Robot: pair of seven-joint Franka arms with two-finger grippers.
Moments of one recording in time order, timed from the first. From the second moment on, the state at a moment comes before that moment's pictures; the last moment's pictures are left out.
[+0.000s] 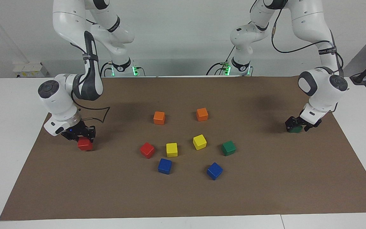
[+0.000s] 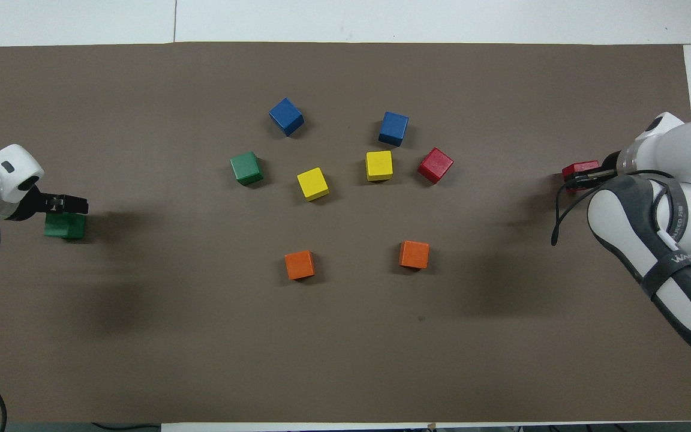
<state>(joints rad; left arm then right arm) 0.31 0.24 -0.13 -2.02 0.03 2.29 0.26 -0.17 0.27 0.04 -2.02 -0.02 2.37 -0.20</state>
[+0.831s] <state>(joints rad) -0.16 0.35 -0.14 -1.65 0.00 2.03 -0.56 -0.17 0.30 0.04 -2.04 -0.02 2.42 -0.20</state>
